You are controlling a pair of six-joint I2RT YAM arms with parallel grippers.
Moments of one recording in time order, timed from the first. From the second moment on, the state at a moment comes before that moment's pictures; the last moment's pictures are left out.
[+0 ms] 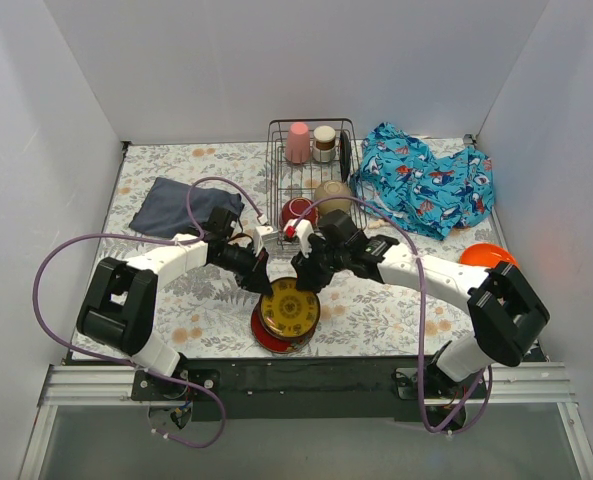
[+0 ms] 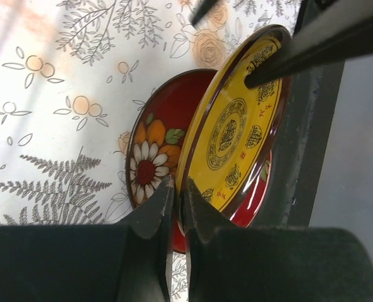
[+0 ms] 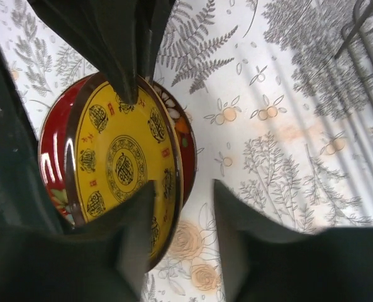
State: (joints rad) left arm -0.38 1.55 0.86 -0.51 0.91 0.39; right arm 0.85 1.50 0.97 -0.25 -0.38 -0.12
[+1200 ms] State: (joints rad) left arm -0.14 1.34 0.95 0.02 0.54 -0.13; right arm 0.56 1.55 1.52 -0.35 -0.32 0.08
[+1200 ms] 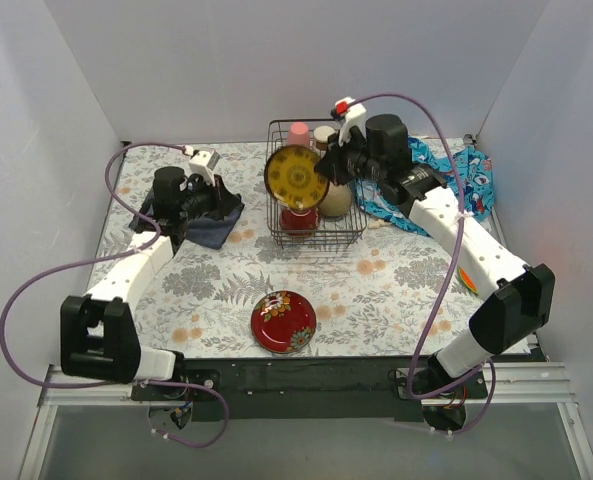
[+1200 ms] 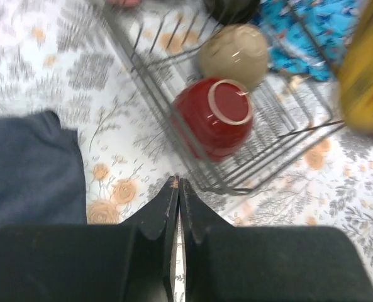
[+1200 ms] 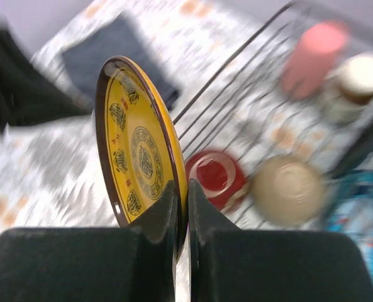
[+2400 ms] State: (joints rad) left arm -0.29 1.59 0.91 0.05 0.68 -0.28; right arm 0.65 1.98 1.68 0.03 0.85 -0.18
